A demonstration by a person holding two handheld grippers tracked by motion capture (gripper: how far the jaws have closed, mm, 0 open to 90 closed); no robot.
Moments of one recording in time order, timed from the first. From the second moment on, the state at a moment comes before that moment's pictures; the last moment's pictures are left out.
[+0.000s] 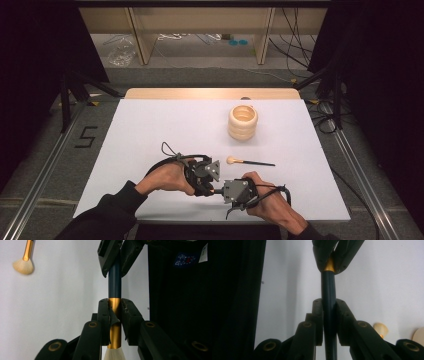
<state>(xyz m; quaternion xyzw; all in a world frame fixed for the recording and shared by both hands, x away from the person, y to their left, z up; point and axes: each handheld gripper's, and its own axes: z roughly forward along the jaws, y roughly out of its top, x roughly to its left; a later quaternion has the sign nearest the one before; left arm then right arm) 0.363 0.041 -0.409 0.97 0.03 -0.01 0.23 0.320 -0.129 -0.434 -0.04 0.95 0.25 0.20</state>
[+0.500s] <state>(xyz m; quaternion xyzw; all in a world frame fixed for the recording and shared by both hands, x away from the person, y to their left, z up) 0.369 0.046 -0.412 0.97 0.01 -0.01 0.24 0.320 -0.131 -0.431 -0.07 0.94 0.24 0.23</state>
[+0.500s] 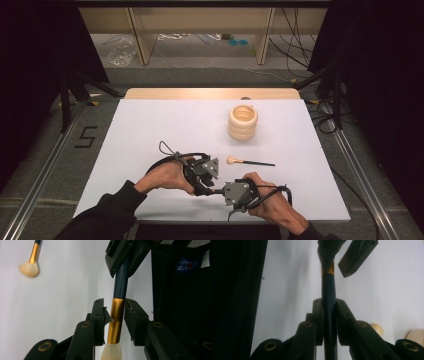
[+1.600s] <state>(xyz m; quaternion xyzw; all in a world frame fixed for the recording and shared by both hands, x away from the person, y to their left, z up) 0.367 0.054 -0.414 0.98 0.00 0.00 0.22 0.317 -0.135 -0.425 -0.04 0.94 0.25 0.23</state>
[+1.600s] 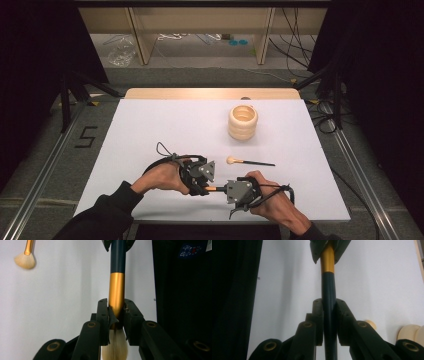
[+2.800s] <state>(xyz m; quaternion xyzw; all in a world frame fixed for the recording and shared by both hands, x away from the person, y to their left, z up) 0.362 0.042 -0.410 0.97 0.05 -0.03 0.25 0.316 -0.126 -0.430 -0.08 0.94 0.20 0.27</state>
